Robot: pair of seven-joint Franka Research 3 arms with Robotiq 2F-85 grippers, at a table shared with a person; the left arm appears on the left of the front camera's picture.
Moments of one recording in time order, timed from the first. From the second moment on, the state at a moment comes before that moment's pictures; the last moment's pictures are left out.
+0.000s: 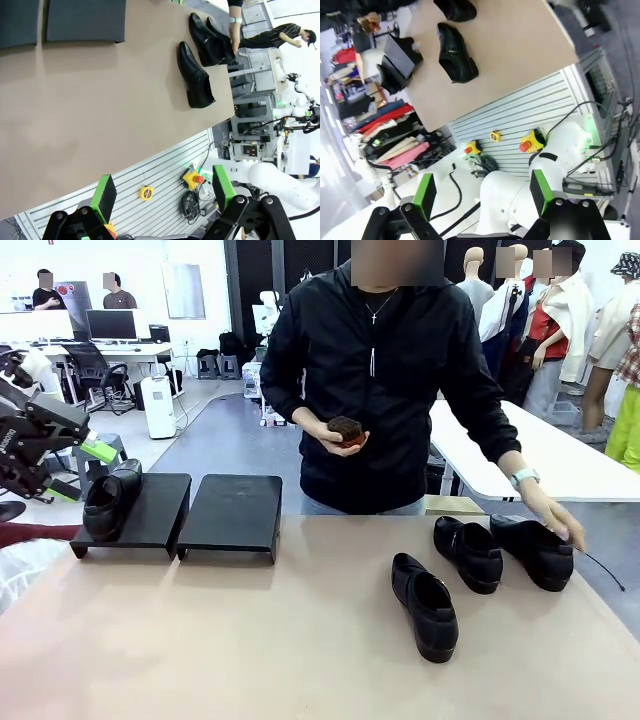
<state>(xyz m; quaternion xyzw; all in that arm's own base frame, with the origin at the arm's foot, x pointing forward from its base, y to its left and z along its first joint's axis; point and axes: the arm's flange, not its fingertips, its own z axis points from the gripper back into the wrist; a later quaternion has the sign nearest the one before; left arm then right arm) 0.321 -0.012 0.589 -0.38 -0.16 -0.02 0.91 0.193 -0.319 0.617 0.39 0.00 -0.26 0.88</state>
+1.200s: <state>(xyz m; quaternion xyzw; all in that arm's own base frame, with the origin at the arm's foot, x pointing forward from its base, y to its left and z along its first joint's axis) 0.321 -0.013 0.589 -0.38 -0.16 -0.02 0.91 0.366 0.219 0.445 0.08 0.03 -0.07 0.99</state>
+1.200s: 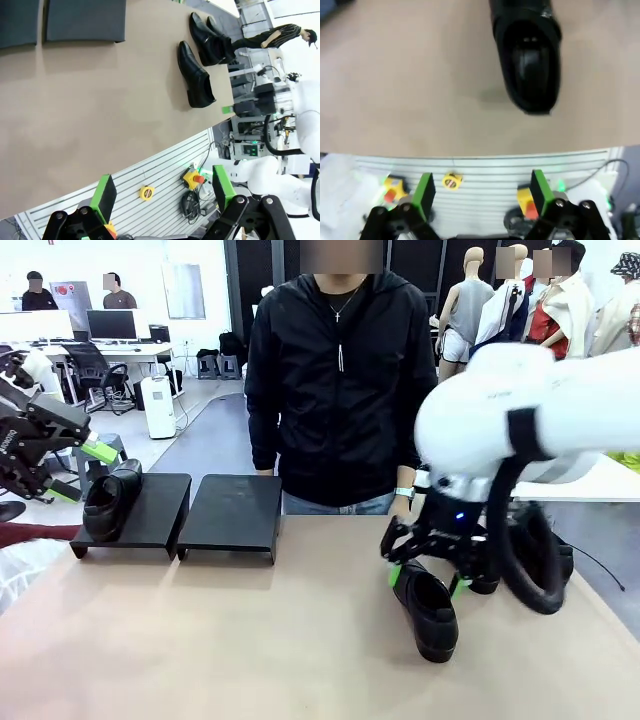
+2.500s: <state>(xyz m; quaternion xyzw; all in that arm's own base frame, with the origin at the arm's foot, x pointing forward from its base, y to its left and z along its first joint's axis) 0.321 -0.013 0.589 -0.38 -0.16 -0.02 0.91 0.438 0.231 0.354 0.02 0.02 0.01 1.00</state>
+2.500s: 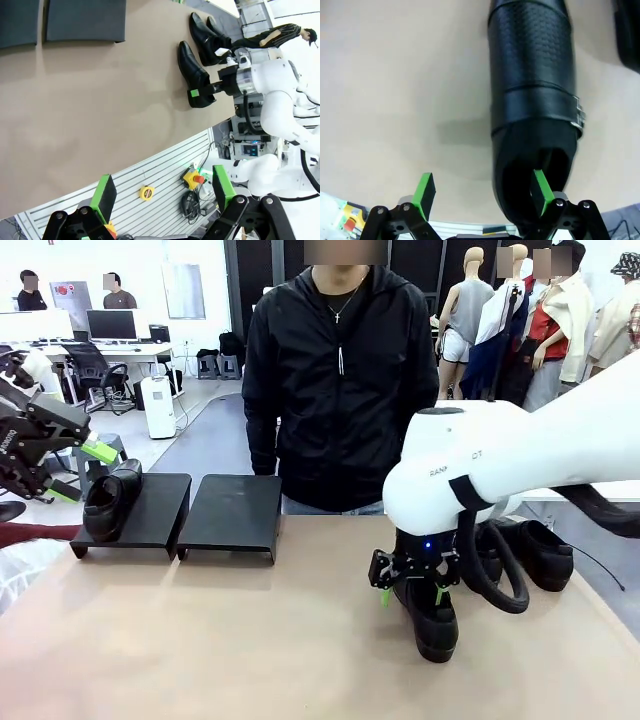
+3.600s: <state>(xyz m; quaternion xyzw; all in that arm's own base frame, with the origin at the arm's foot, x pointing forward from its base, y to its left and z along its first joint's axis) 0.321 -0.013 0.589 -0.38 -0.16 -0.02 0.91 0.442 0.230 0.346 0.03 0.00 -0.02 1.00</state>
